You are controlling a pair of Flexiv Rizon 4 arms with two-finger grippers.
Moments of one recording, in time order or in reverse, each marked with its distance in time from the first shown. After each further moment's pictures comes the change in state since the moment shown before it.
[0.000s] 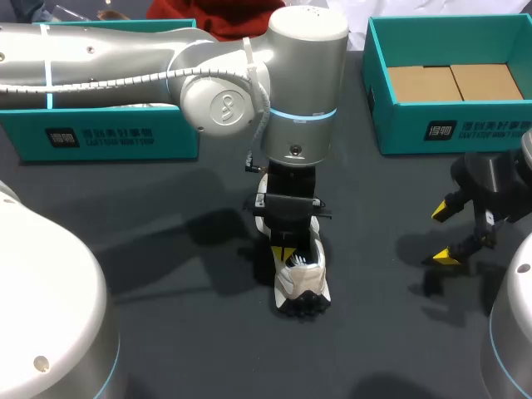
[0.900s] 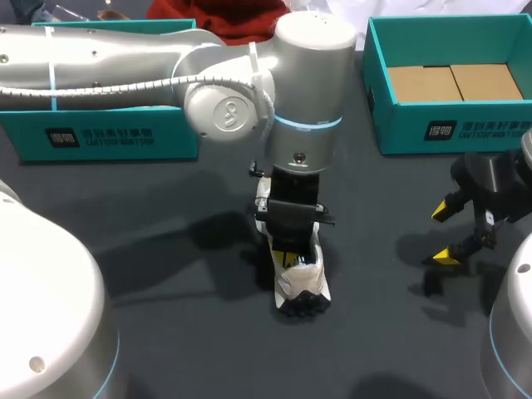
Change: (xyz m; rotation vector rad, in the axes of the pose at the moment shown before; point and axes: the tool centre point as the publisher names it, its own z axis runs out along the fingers) left arm -0.004 -0.004 0.007 -0.023 0.021 0.031; right arm 0.000 0.000 0.000 0.000 0.000 0.000
